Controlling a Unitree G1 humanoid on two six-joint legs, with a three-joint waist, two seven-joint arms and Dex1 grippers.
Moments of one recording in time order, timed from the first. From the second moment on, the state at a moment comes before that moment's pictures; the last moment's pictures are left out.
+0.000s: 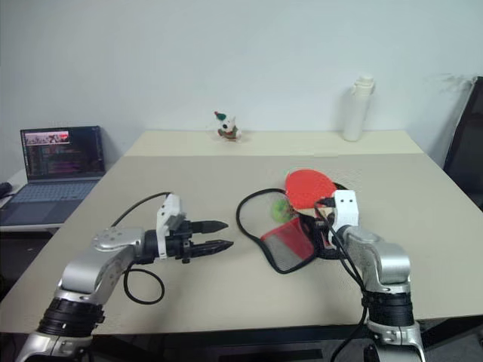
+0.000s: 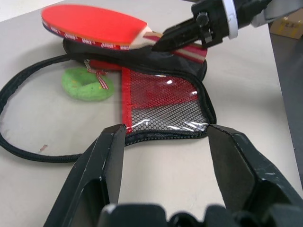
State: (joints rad) left arm -0.46 0.66 -0.01 -0.02 -0.45 0.47 -1.11; right arm -0.57 -0.23 -0.15 -0.13 0.29 1.10 0.10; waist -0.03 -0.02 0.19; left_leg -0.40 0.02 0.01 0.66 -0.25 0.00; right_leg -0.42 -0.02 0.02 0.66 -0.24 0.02
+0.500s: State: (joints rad) left arm -0.44 0.66 -0.01 -0.05 -0.45 0.49 -1.09; right arm -0.58 -0.24 -0.15 -0.02 0.24 1.02 0.09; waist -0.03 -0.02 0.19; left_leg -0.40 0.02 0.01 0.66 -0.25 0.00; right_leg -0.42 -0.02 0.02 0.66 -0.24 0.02
